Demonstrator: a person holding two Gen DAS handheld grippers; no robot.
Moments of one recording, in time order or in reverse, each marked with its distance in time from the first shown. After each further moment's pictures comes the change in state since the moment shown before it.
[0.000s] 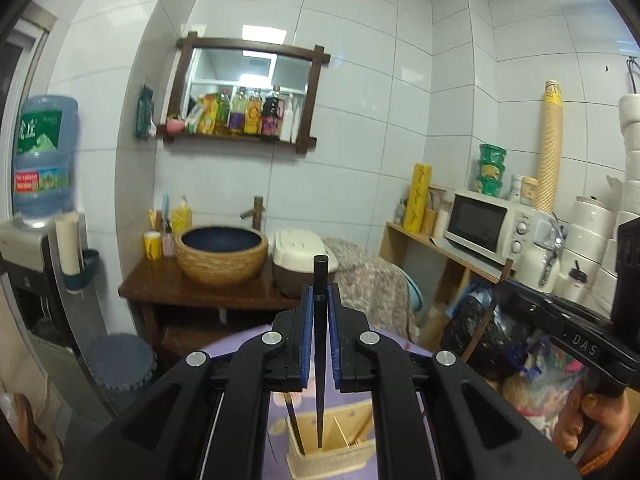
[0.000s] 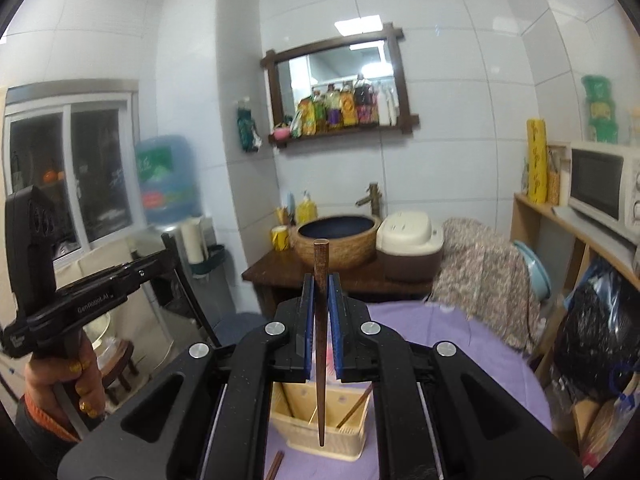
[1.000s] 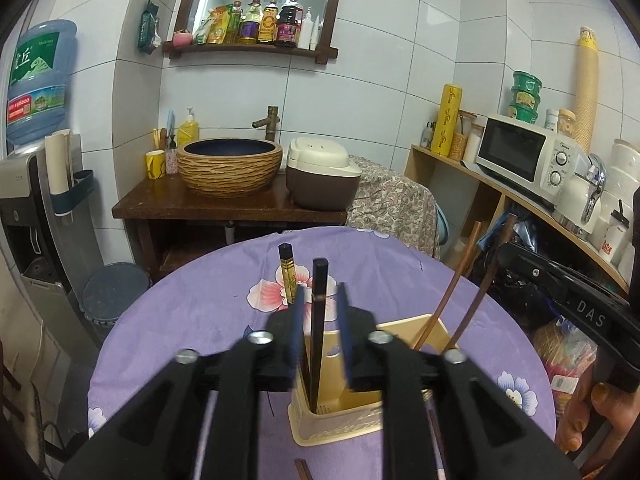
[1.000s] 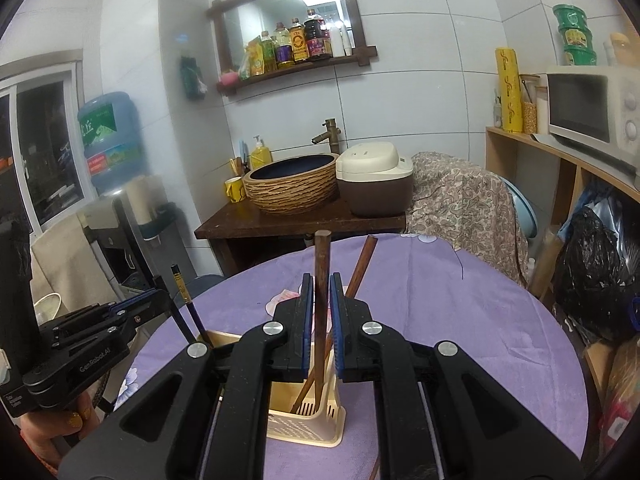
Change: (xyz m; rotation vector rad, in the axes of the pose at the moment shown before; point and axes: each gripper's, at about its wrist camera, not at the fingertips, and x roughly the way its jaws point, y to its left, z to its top) left arm 0.087 0.017 -0.119 -0.034 0.250 0.047; right arm 0.092 -0.038 -0.116 0.085 0.170 -0.101
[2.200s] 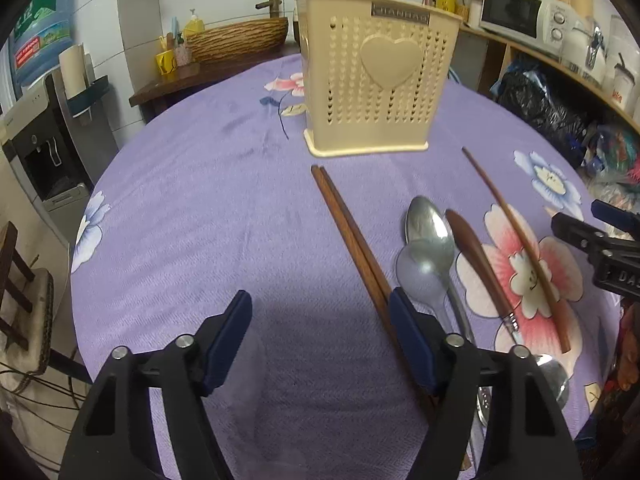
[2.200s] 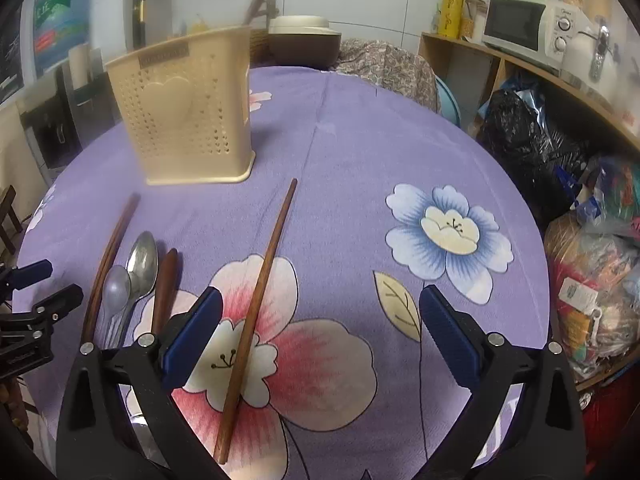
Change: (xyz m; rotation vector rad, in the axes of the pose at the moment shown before) left arm -0.030 0.001 -0.217 0.097 0.376 0.105; right arm -0.061 -0.025 -0.226 -0.036 0.350 -0.308
